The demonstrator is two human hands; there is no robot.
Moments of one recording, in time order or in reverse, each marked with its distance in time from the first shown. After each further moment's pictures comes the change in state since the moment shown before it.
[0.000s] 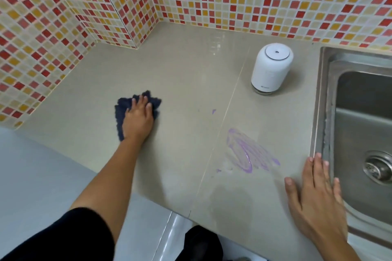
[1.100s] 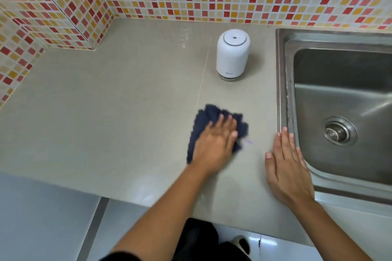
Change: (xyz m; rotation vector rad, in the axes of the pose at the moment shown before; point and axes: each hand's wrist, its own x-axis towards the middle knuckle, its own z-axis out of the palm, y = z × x) left_hand -0.145 0.165 0.056 -0.036 -0.385 0.802; right_hand -0.003 -0.002 -0.003 0.089 0.010 -0.009
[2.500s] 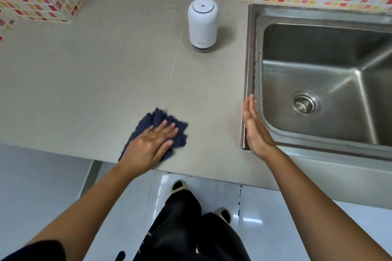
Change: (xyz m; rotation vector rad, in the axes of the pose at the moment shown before) left_hand -0.125 -0.046 -0.009 0.075 0.102 0.093; right_hand -0.005 0.013 -0.024 0.739 -0.225 0.063
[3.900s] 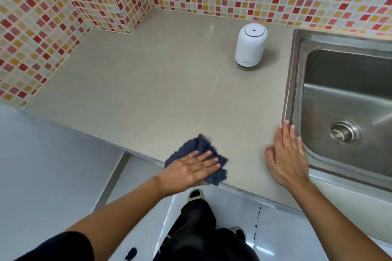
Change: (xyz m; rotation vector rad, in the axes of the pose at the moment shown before) left_hand -0.046 0.007 0.016 0.205 -0.018 0.355; right_hand -0.013 0.011 0.023 -0.883 0.129 -0.110
